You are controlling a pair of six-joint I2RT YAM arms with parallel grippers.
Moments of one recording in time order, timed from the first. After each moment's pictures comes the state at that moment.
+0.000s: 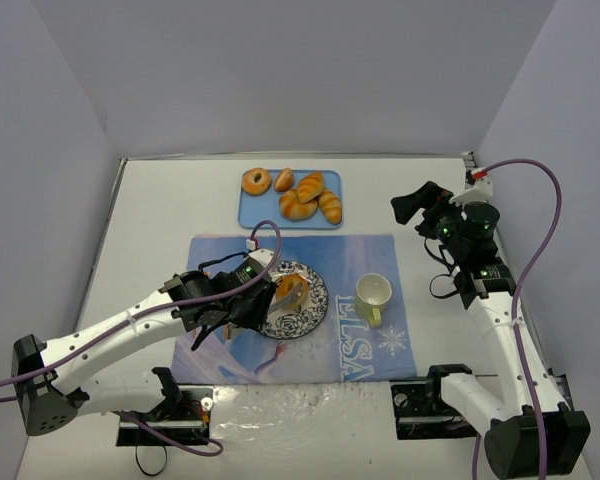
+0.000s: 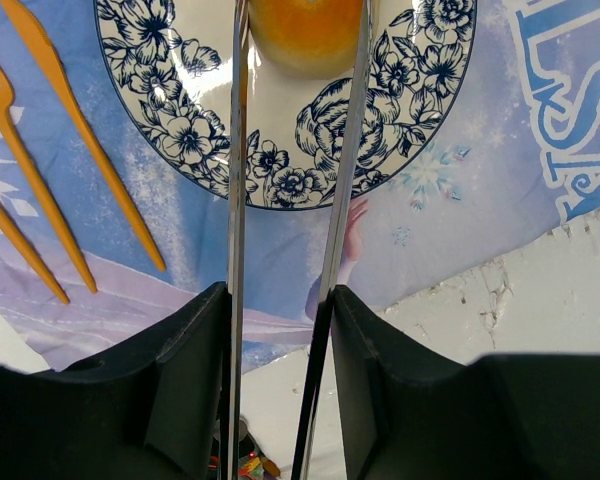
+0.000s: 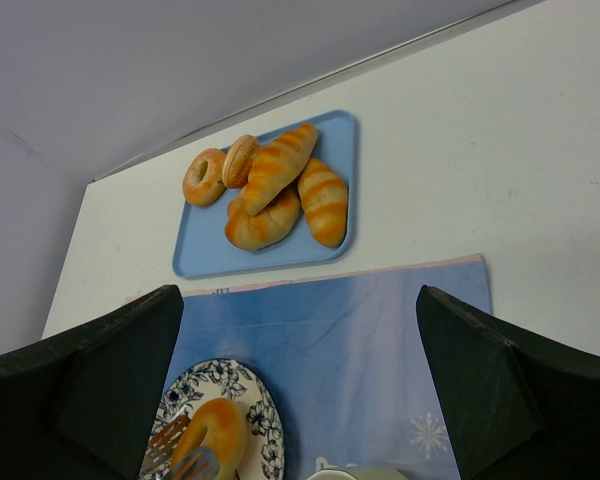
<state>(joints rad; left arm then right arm) -0.99 1.13 1.05 -0.95 -0.19 -0.54 0.05 0.95 0.83 -0.11 -0.18 0.54</state>
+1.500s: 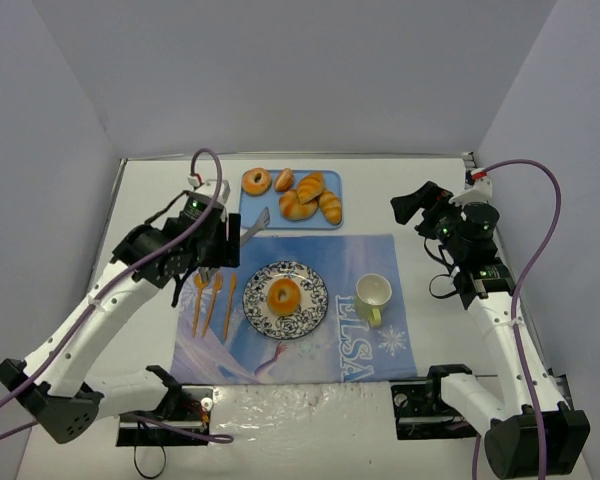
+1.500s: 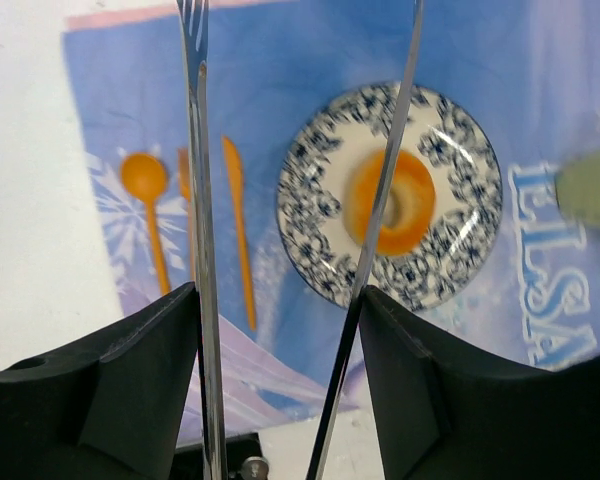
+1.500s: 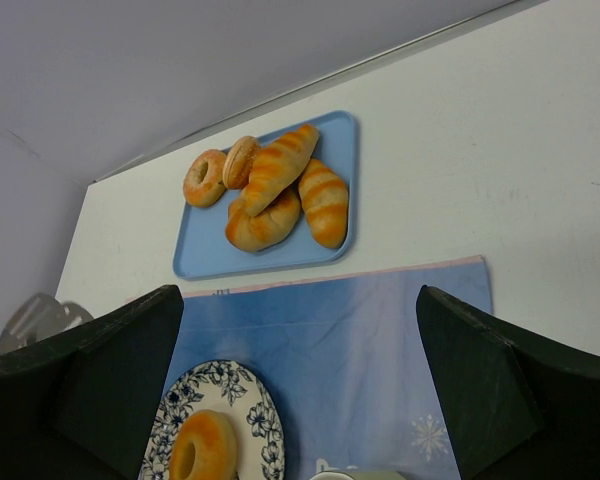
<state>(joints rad) -0.69 1.15 1.37 -1.06 -0.26 -0.45 0.05 0.95 0.83 -0.10 -0.18 0.55</state>
